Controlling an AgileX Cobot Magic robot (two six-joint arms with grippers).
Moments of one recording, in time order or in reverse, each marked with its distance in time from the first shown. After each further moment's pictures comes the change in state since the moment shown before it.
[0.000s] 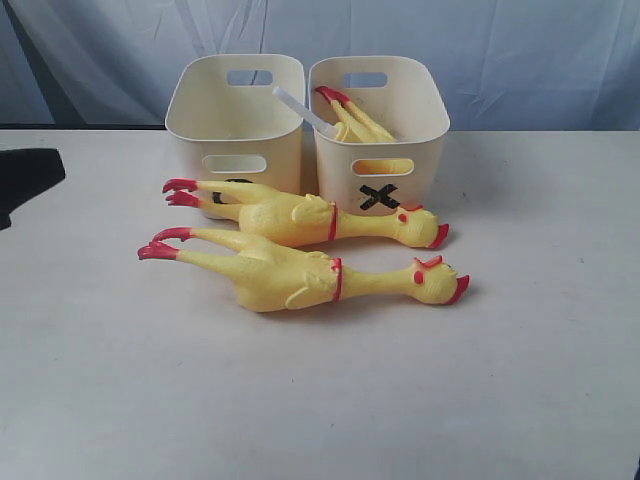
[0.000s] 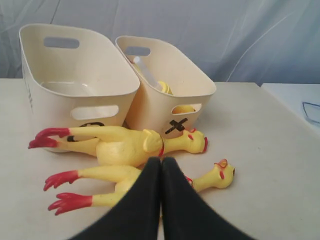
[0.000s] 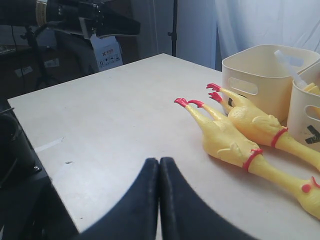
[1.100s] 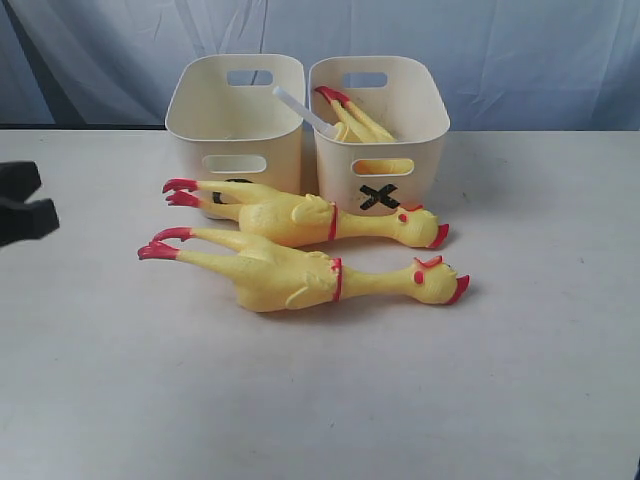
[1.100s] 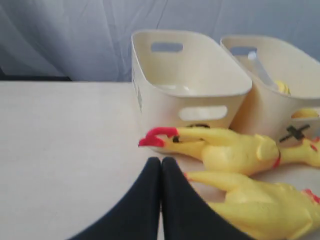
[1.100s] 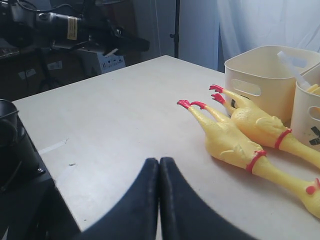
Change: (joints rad) left arm -0.243 0.120 0.085 -1.151 0.538 1.233; right arm 0.000 0.000 0.000 0.014 0.000 0.000
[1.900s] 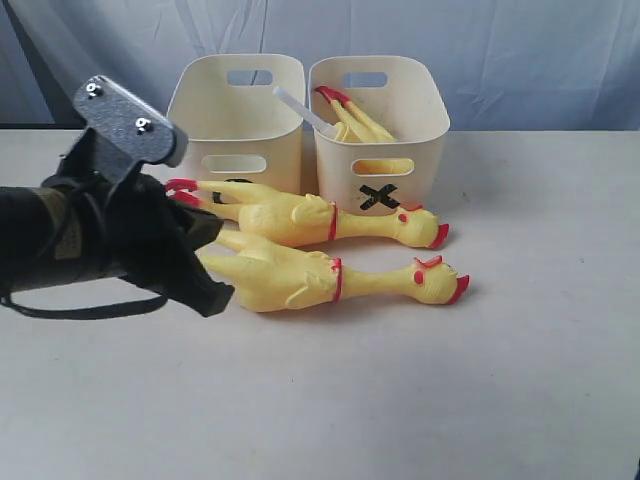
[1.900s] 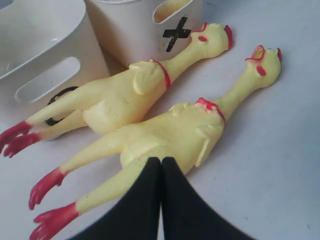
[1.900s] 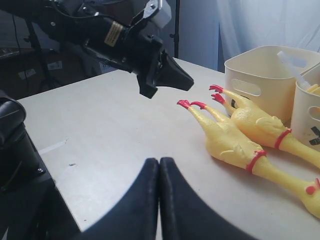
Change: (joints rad) left arm -0.464 0.324 -0.266 -0.282 0.255 0.538; right arm 0.000 0.000 0.000 0.000 0.000 0.000
